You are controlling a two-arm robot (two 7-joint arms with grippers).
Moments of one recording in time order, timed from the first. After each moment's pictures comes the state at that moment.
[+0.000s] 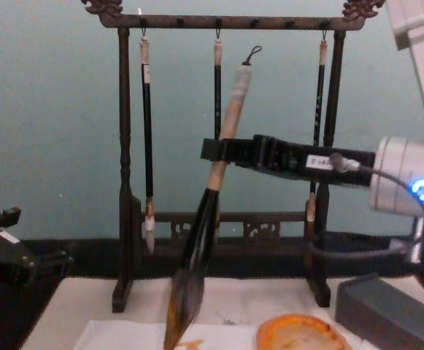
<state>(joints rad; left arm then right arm) -0.20 0.60 0.45 -1.41 -0.25 -0.12 0.03 0.59 0.41 -0.67 -1.30 0.92 0.21 0.58</state>
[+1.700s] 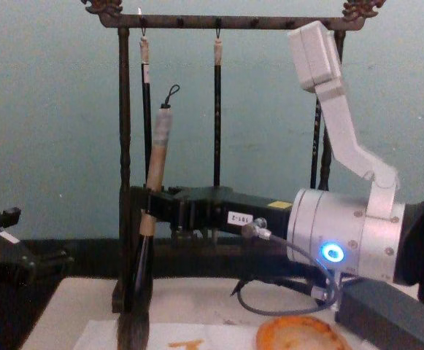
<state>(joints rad) -0.20 0.60 0.45 -1.41 -0.25 -0.12 0.03 0.58 0.24 -0.71 -1.15 0.64 0.01 0.62</state>
